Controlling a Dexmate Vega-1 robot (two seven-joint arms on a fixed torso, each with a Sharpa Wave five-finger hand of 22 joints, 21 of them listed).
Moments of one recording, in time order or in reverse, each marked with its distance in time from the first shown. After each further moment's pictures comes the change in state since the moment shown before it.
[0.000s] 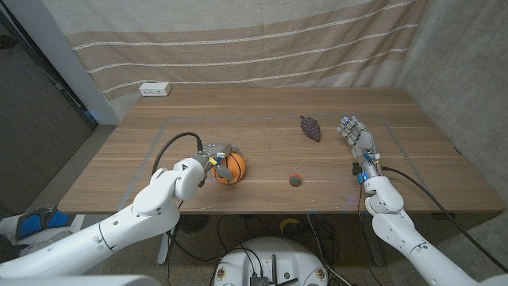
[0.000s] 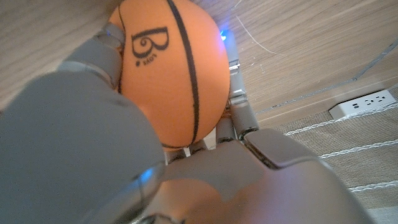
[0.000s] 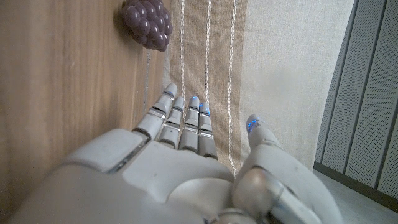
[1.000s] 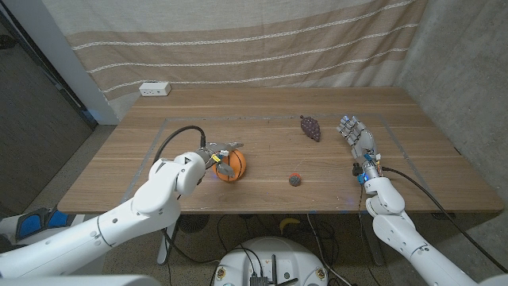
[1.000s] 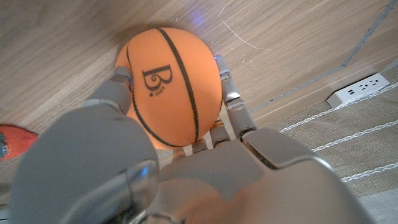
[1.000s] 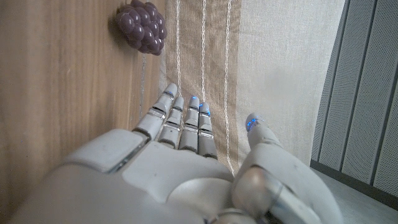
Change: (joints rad) left arm -0.089 0.019 0.072 -0.063 0.219 0.073 -0.335; left_hand -0.099 0.099 0.033 0.004 0.007 -0.501 0.045 -0.108 -0.002 -0.282 0.037 -0.081 -0.026 -0.284 -0.143 -0.059 -0.056 -0.104 0.095 -0.286 0.021; right arm -0.019 -0.005 0.005 -0.027 0.011 0.004 0.012; right_hand 0.018 0.008 0.000 0.000 0.000 0.000 0.000 0.000 0.000 0.000 0.000 0.000 -0.004 0.000 0.000 0.000 0.000 0.000 0.000 0.000 0.000
